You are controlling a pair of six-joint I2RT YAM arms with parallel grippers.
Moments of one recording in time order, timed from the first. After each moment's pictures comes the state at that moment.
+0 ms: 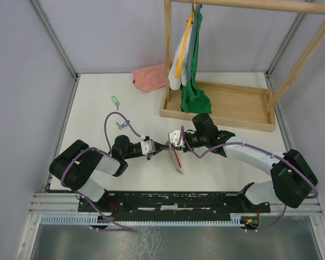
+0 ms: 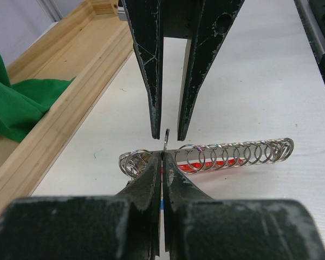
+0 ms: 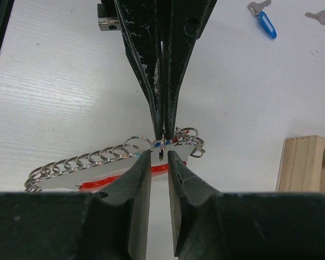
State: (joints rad) left arm -0.58 1.56 0.26 1.29 0.80 0.30; right arm 0.71 1.37 0.79 -0.08 -0.67 -0.83
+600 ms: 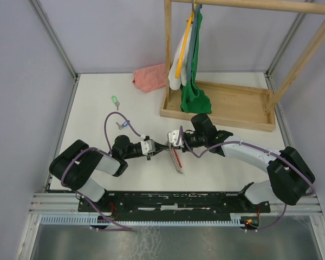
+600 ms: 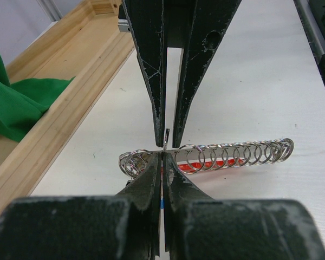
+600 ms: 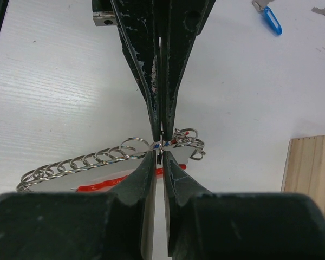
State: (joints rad) left arm -0.58 1.56 0.26 1.29 0.80 0.29; right arm 0.71 1.41 0.79 -0.06 -0.67 -0.83
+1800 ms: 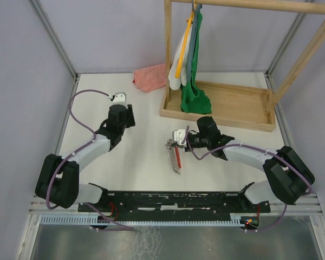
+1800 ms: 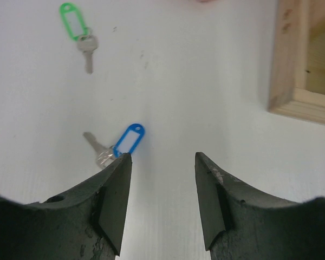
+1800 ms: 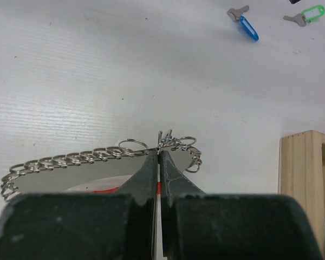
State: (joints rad) left arm -0.40 1.32 0.69 0.17 -0.30 -0.24; right arm 0.66 1.41 0.66 0.21 -0.72 -0.73
